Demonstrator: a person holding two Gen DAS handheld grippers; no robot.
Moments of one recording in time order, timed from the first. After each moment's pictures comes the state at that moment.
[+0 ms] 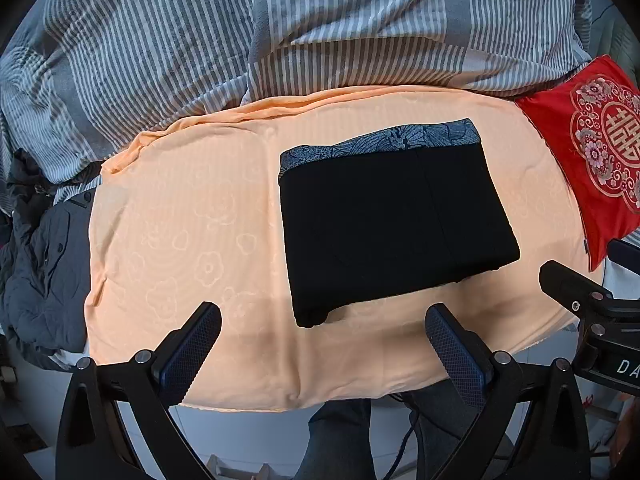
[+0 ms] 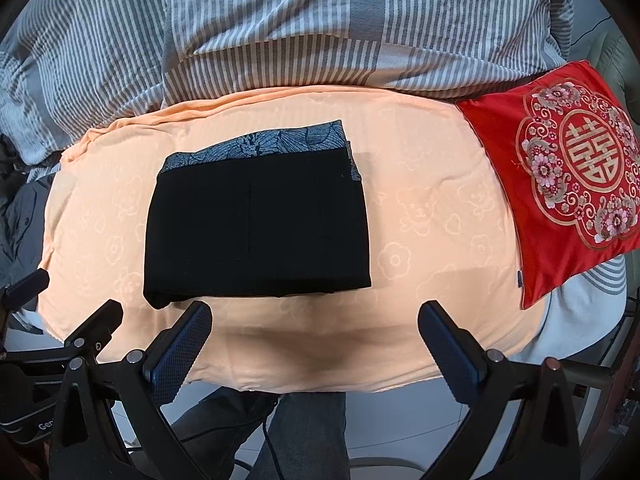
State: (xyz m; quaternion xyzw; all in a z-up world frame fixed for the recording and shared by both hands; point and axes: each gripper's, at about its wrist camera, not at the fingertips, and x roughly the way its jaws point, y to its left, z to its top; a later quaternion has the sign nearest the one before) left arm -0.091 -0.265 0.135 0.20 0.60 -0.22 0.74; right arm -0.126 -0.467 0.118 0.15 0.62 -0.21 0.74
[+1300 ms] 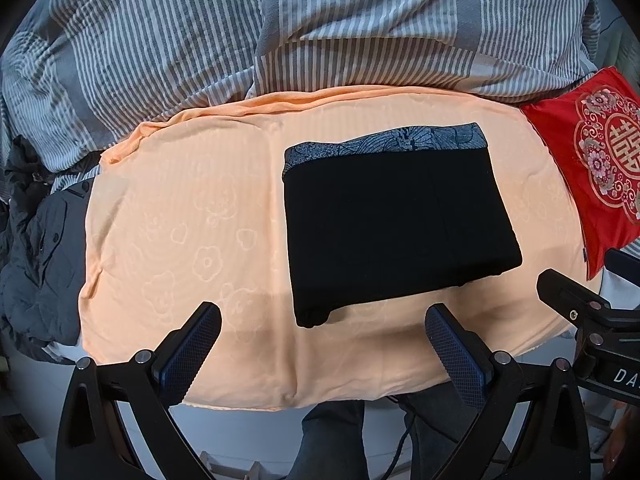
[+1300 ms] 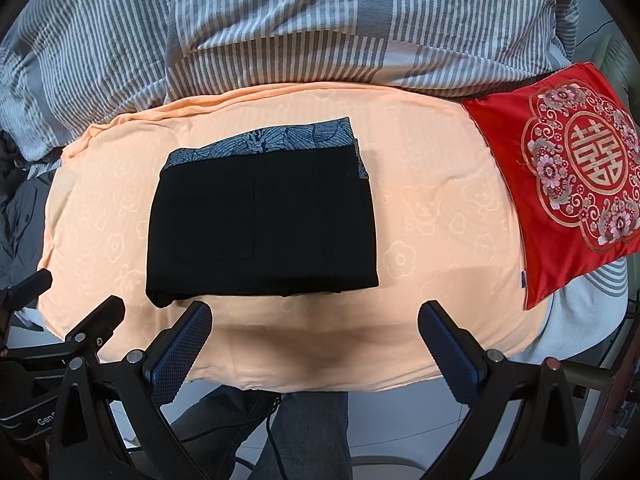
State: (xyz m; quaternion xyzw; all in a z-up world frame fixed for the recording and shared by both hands) left arm -0.084 -0.258 0.129 0.18 0.61 -0.21 0.74; right arm -0.123 -0.463 0.114 0.15 0.63 -0.20 0.74
